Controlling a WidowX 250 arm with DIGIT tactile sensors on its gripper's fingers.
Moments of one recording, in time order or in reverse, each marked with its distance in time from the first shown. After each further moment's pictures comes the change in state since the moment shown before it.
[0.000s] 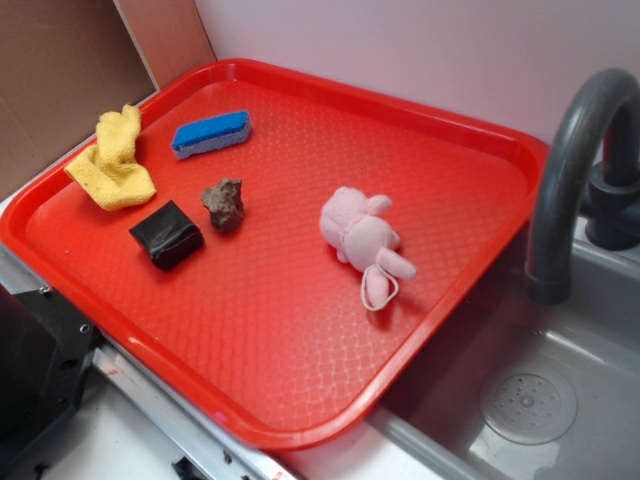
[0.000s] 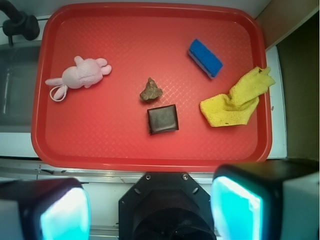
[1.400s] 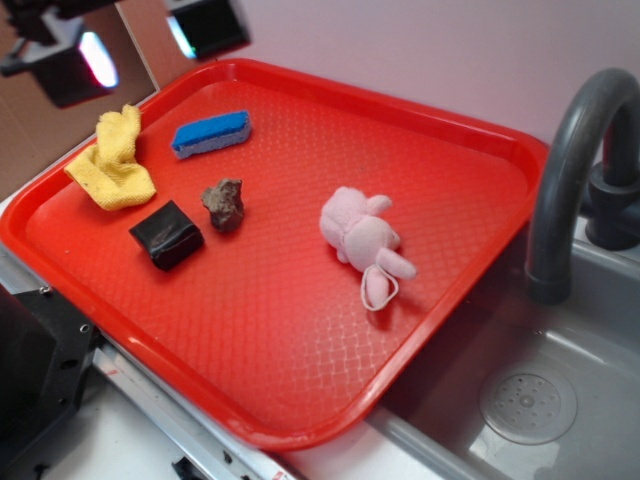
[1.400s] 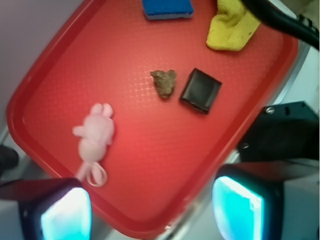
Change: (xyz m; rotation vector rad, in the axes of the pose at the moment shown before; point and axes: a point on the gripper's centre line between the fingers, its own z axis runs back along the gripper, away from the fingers) arm 0.071 -0.076 -0.058 -0.024 0.044 0.992
